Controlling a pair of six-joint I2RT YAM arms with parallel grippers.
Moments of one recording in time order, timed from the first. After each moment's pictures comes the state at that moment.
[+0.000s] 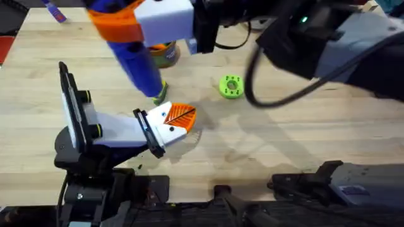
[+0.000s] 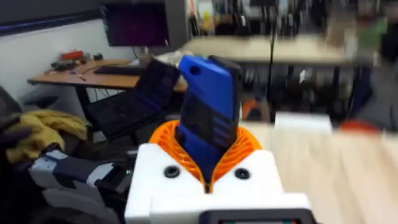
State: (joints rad) left arm -0.03 0.01 0.01 -0.10 1.03 0.01; right arm 0.71 1.51 1.18 0.61 -1.10 0.25
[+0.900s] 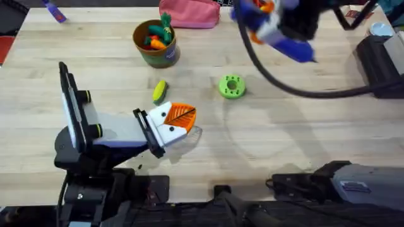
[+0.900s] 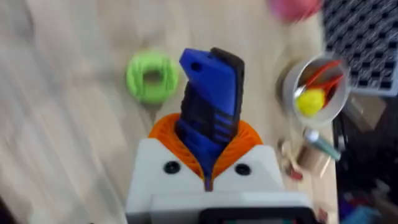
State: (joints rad) left arm -0.03 0.01 0.01 -0.10 1.03 0.01; right arm 0.44 1.45 1.62 -1.15 -0.07 -0.90
